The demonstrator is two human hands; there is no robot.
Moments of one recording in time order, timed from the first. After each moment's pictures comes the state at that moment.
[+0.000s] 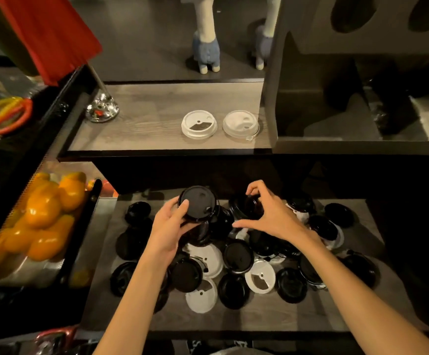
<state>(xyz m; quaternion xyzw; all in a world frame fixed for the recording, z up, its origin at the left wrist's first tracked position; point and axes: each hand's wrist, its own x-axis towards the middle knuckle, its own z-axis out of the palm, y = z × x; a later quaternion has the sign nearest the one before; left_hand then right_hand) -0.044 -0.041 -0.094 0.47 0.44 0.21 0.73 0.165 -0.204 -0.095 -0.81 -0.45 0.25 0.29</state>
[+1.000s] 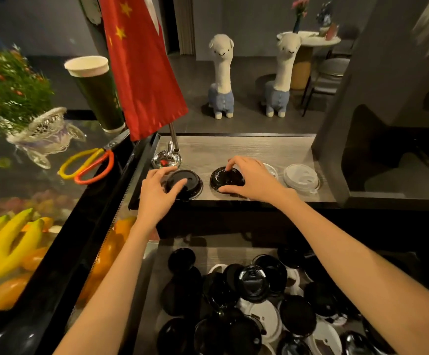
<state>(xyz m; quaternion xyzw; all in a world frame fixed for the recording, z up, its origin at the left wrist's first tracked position) -0.078 0.209 -0.028 0.82 0.38 0.27 0.33 0.150 0.056 0.001 -0.79 -0.58 0.08 0.19</state>
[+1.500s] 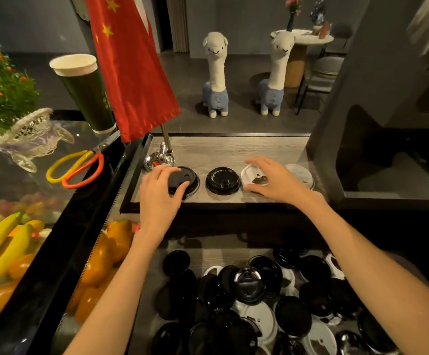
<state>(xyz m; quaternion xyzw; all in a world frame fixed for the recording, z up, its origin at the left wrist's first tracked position) -0.063 0.186 -0.024 0.87 0.34 0.32 0.18 0.189 0.011 0.001 -0.81 -0.54 0.07 0.20</state>
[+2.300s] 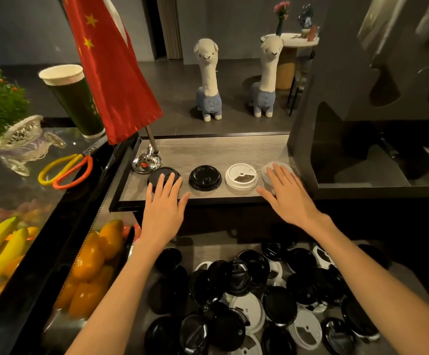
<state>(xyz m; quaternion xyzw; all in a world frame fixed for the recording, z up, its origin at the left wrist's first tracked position) -0.057 0.141 -0.042 0.93 0.31 0.15 0.07 0.184 -0.079 -0.022 -0.88 -0.47 -0.01 0.11</state>
